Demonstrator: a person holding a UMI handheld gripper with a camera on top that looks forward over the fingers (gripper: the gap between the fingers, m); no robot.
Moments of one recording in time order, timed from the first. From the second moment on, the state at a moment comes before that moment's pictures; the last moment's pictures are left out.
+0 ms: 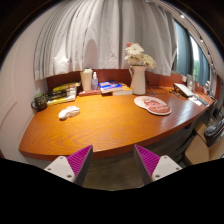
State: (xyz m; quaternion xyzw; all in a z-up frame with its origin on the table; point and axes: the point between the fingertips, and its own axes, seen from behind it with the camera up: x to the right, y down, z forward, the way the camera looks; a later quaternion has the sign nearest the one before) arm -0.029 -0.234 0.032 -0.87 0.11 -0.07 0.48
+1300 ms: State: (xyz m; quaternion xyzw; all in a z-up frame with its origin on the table) arm -0.219 0.083 -0.014 -0.90 -0.03 0.02 0.43
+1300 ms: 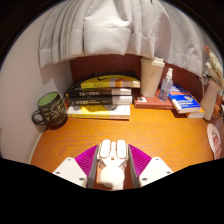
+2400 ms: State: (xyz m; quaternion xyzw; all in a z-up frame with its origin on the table) arm 0.286 0.059 0.054 -0.91 -0.02 0.00 0.42
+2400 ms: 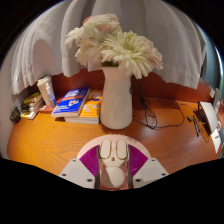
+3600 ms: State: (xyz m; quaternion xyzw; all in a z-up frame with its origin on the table) arm 0.182 -0.057 0.191 -0.89 -0.03 0.00 0.46
